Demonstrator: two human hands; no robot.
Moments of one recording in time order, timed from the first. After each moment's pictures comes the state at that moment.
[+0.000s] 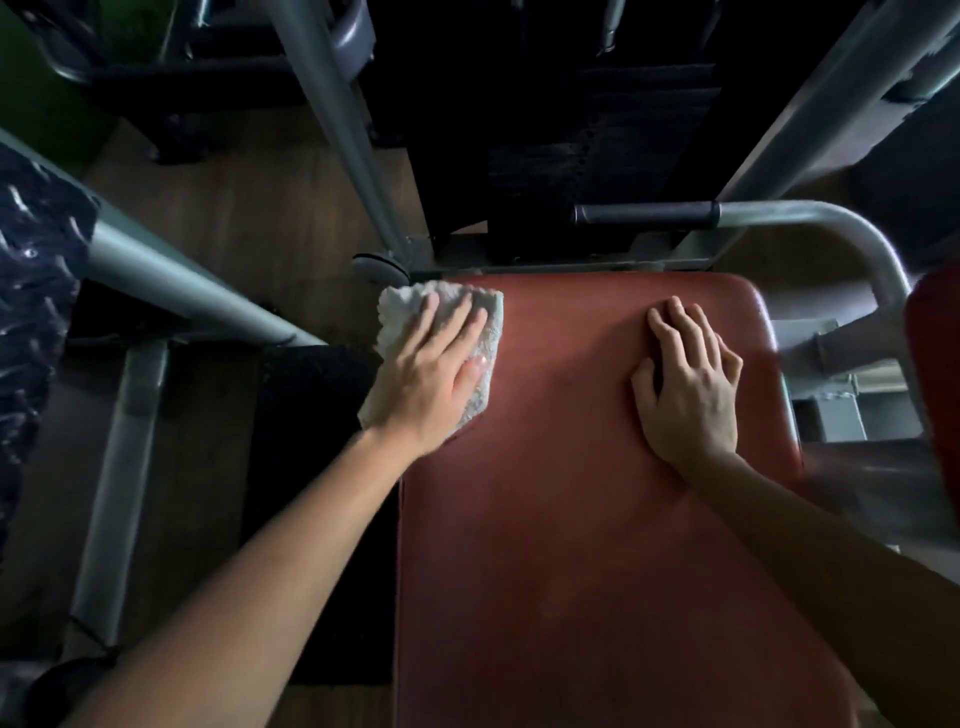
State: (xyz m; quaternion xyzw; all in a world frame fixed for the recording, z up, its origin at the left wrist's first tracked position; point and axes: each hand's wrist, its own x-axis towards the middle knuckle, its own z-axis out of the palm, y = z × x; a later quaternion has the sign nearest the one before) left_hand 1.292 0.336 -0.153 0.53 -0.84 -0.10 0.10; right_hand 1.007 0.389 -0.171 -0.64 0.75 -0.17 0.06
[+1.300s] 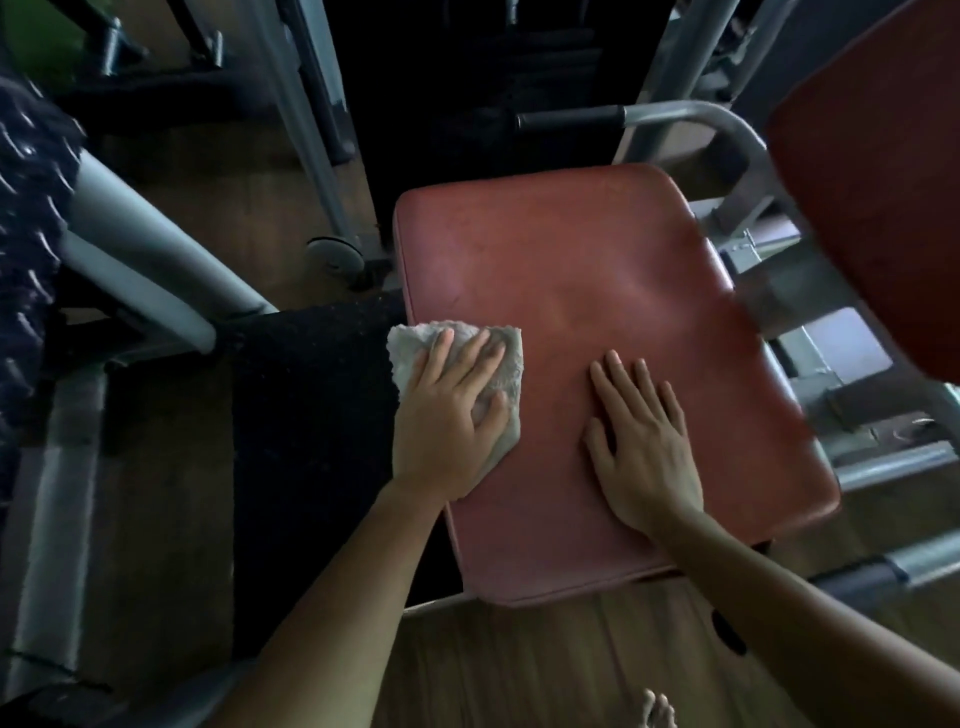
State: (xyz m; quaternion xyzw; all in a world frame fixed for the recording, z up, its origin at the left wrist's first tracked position) left_hand 1.328 0.522 -0.171 0.46 -0.84 -0.18 0.23; right_hand 1.127 0.624 -0.158 -0.61 0.78 -0.10 0.11
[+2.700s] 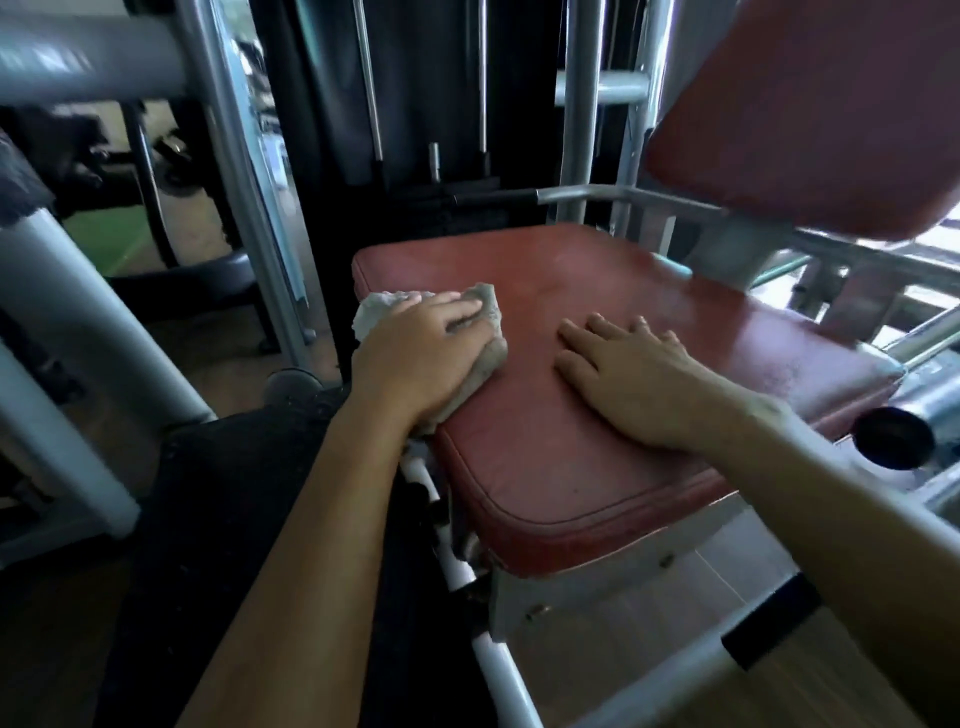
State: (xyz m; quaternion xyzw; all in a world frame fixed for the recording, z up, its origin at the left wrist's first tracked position) left_hand 1.336 0.493 -0.194 0.38 -0.87 -0.18 0.26; right_hand 1.173 0.632 -0.169 -0.58 0.81 -0.05 0.04
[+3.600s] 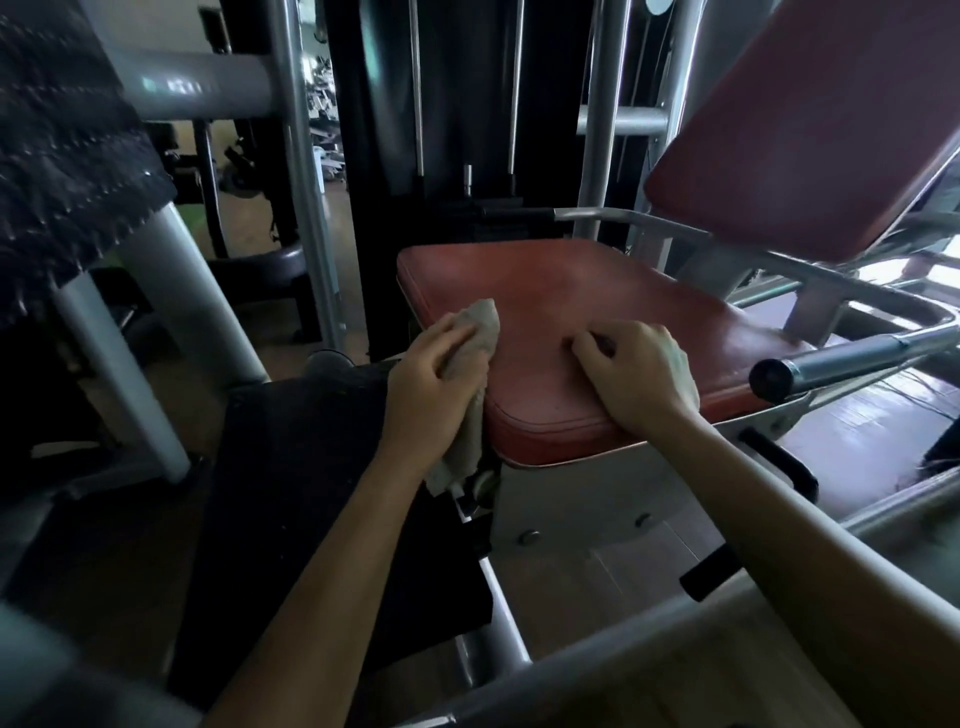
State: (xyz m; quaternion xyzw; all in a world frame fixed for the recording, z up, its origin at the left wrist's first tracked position) left_hand 1.393 0.603 -0.219 0.35 -0.73 -0.36 0.47; right_hand 1.205 0.688 -0.181 -0.51 0.77 -0.37 -0.07
